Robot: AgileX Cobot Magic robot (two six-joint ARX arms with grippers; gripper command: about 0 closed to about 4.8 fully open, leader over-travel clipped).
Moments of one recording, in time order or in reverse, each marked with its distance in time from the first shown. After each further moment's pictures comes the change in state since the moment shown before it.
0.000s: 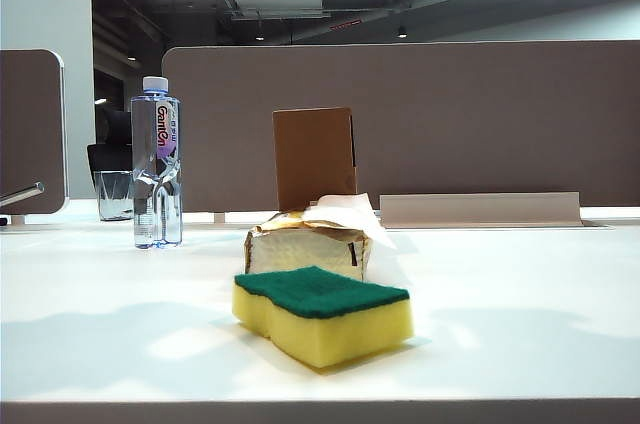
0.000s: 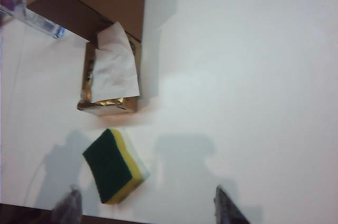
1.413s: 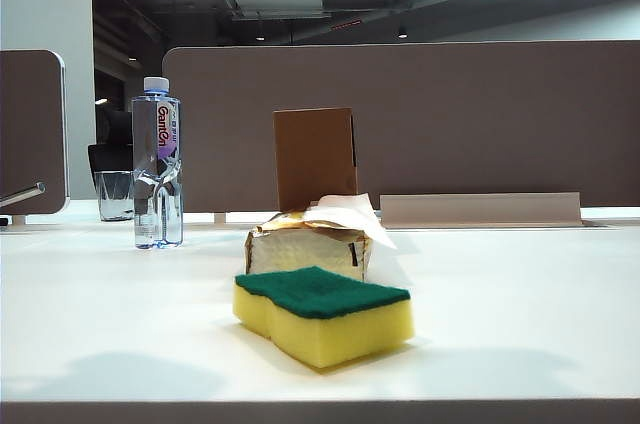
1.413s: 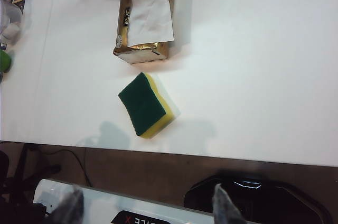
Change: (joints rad) left arm -0.153 -0.201 0.003 -0.444 0.019 -0.042; right arm 0.111 -0.084 0.188 -0.327 -0.003 0.028
